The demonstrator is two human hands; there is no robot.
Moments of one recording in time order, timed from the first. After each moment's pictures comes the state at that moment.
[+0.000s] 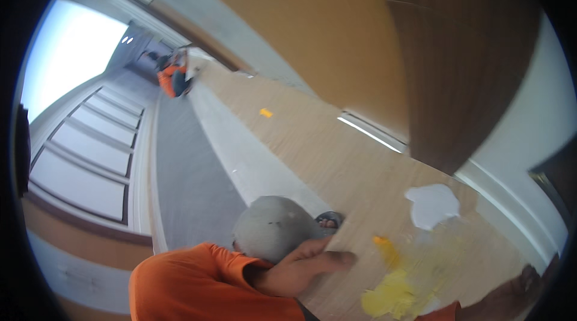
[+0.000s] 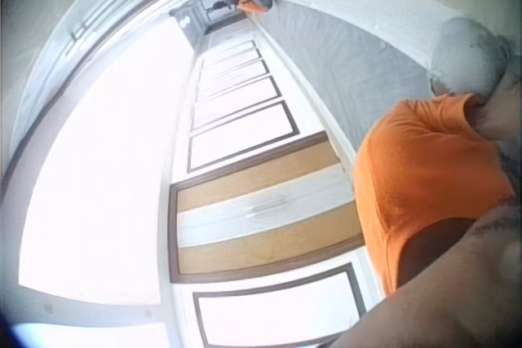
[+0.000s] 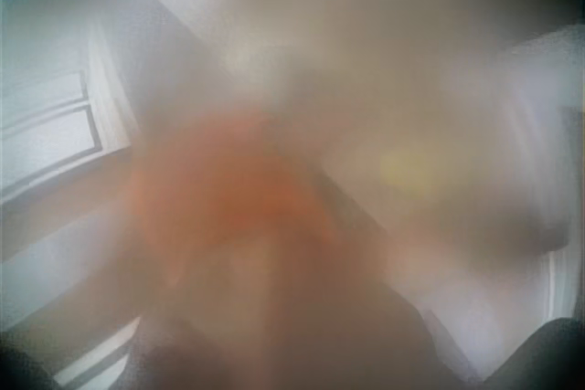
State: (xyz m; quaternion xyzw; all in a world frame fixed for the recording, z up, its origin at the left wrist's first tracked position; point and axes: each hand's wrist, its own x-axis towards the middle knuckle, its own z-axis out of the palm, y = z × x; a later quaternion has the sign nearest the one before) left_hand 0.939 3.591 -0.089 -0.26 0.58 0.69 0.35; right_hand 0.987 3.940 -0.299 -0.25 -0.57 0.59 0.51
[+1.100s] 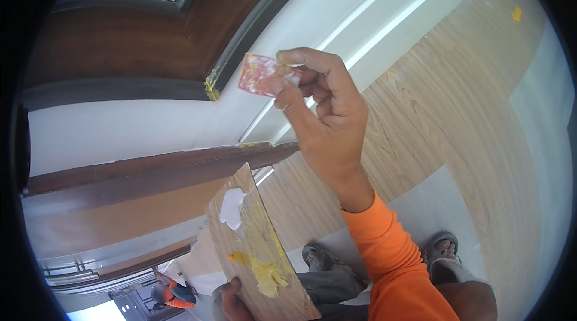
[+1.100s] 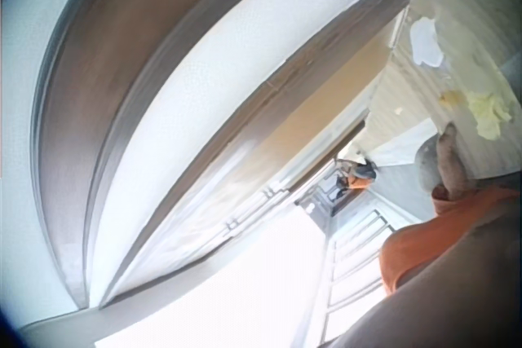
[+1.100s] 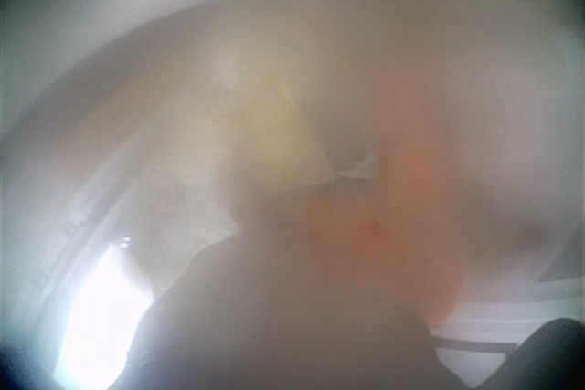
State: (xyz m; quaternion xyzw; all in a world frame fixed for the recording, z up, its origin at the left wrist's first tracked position) left_hand 1.132 4.022 -0.335 -0.24 0.70 0.61 0.30; right_hand 1.071 4.292 -0.496 -0.19 -0.29 0.71 0.62
